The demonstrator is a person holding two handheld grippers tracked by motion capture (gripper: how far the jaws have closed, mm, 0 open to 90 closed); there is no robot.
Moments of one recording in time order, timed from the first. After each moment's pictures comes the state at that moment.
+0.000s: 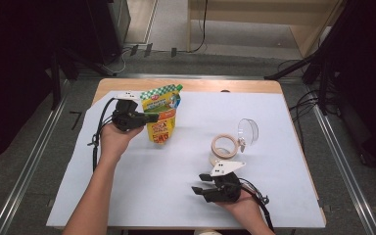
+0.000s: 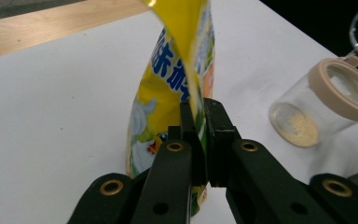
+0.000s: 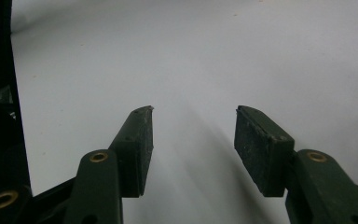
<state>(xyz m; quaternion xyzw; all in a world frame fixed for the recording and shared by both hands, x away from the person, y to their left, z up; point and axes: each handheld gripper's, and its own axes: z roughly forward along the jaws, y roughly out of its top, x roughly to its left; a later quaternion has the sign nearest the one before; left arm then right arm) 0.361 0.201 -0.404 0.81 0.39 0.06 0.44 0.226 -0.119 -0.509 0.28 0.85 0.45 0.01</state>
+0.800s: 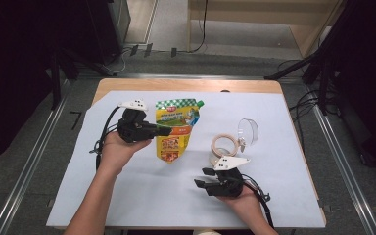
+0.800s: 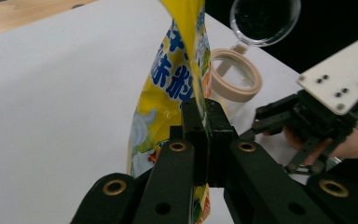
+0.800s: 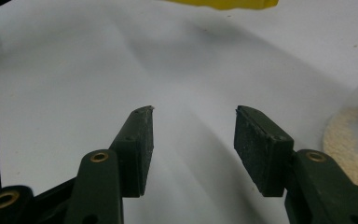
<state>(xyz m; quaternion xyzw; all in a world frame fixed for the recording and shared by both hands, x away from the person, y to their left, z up) 0.314 0.169 -0.376 0.83 0.31 -0.01 0.46 0.237 -0.125 -0.510 0.31 0.83 0.47 0.03</state>
